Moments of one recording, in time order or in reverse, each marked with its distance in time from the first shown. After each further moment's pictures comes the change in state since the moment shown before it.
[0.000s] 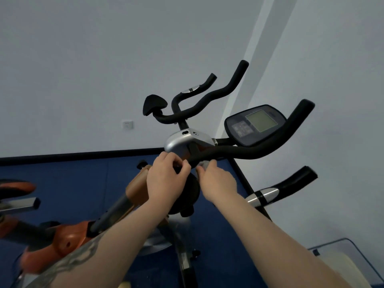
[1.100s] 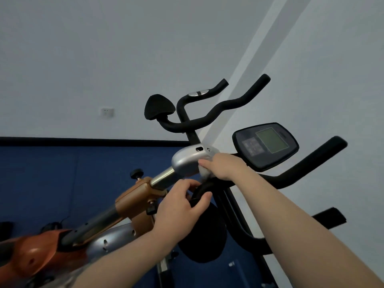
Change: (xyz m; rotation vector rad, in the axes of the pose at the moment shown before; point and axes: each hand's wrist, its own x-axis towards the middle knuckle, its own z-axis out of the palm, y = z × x) left_hand 0.012 -0.030 -0.008 -0.395 -0.377 -0.107; right_hand 0.106 -0.052 -0.042 -0.401 -0.245 0.015
